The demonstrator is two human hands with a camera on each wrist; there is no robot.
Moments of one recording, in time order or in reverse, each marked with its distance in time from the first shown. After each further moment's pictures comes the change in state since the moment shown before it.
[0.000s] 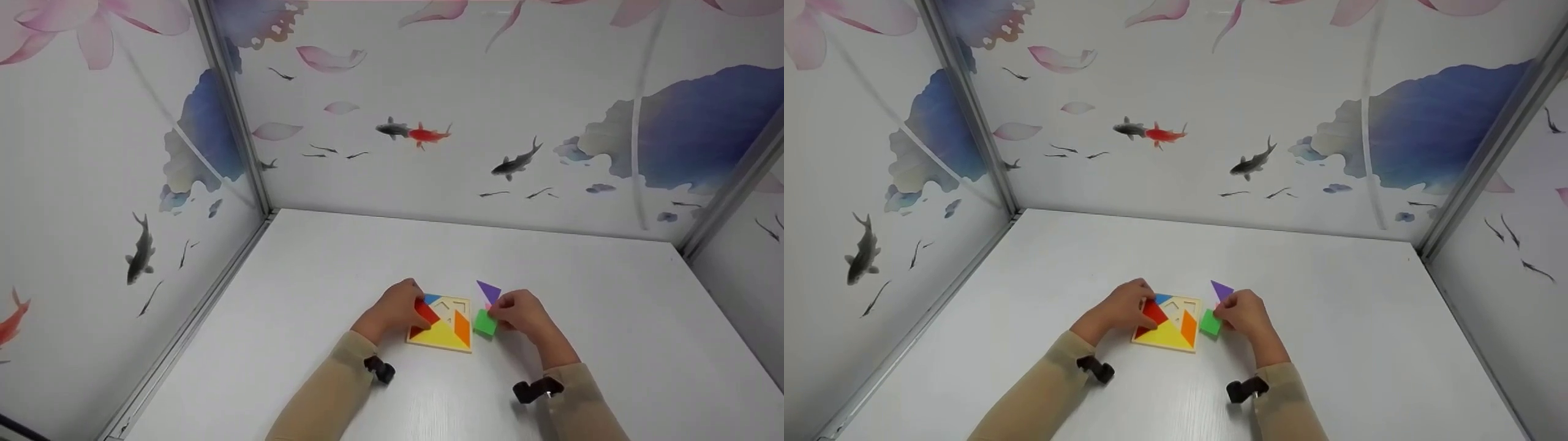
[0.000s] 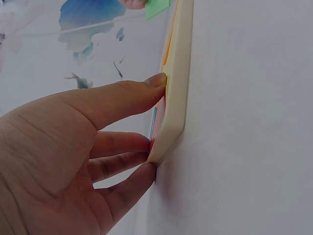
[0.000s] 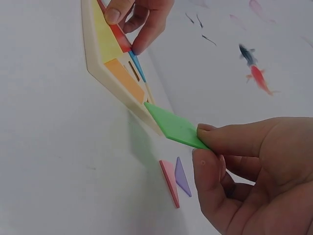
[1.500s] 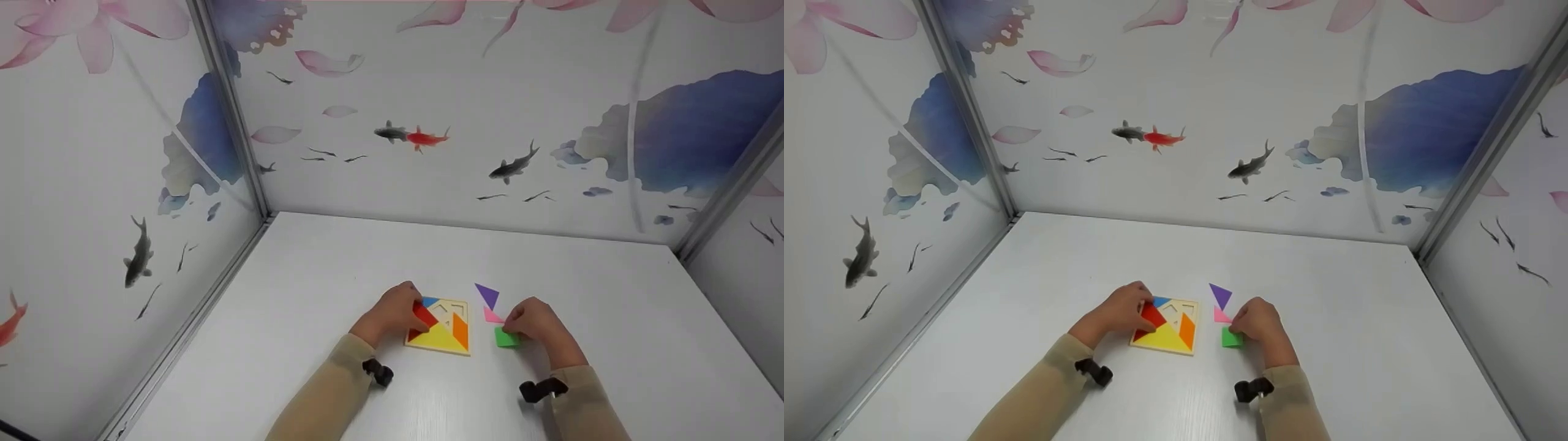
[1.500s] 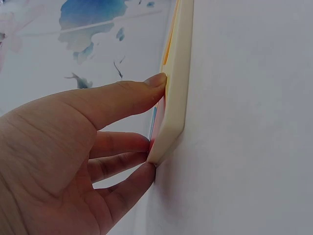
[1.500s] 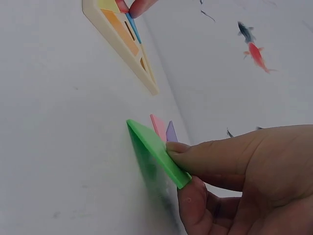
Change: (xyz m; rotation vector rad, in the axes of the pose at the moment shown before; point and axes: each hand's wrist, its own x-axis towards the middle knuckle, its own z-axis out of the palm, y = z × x) left_hand -0.001 0.002 -0.003 -0.001 0.000 0.000; right_hand 0.007 0.024 -0.022 -0.240 -0.016 0.006
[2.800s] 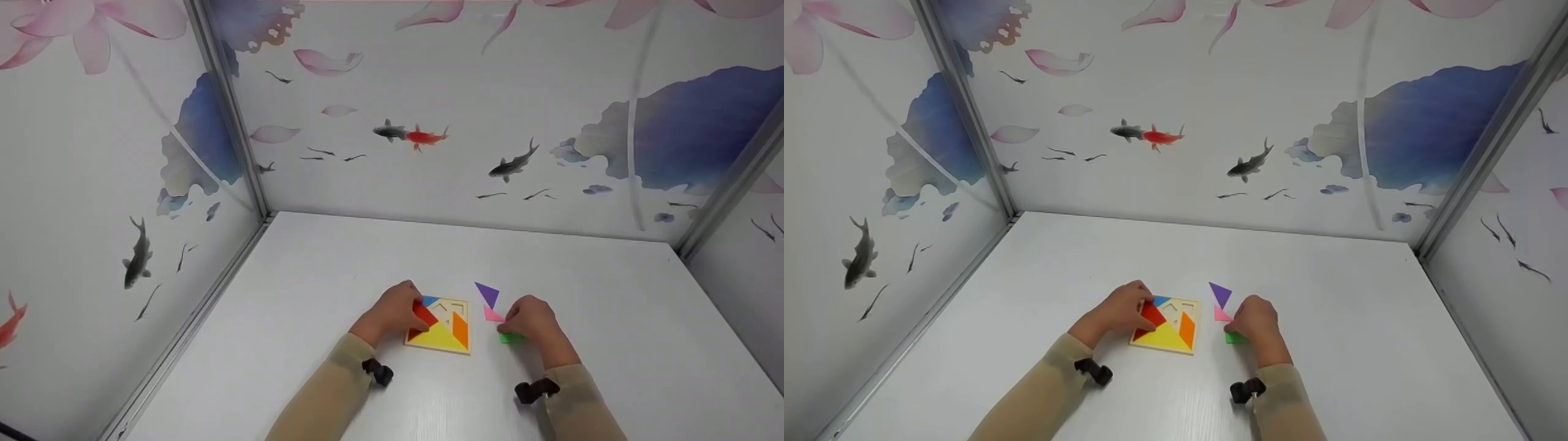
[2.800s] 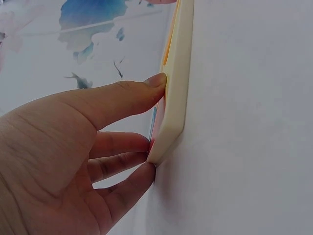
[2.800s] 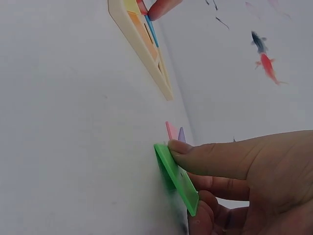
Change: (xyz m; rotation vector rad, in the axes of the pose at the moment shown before) left_hand 0.001 -0.002 0.001 0.002 -0.003 -0.003; right_hand -0.005 -0.012 0.007 -0.068 0.064 0.034
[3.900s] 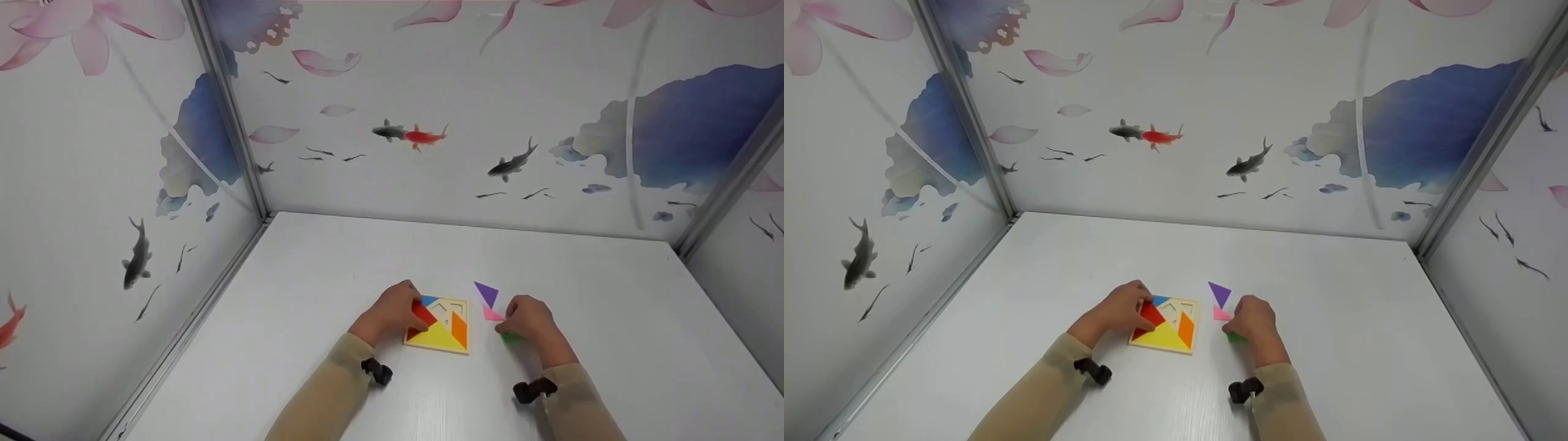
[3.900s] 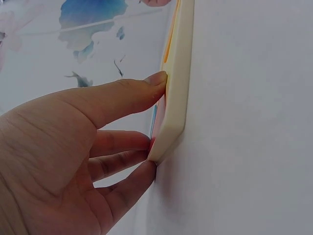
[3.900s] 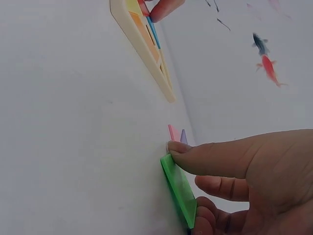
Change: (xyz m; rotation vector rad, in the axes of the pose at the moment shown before) left_hand 0.000 0.001 0.000 -0.012 0.008 -0.008; right_hand 0.002 0.000 0.004 -0.019 0.002 -0.017
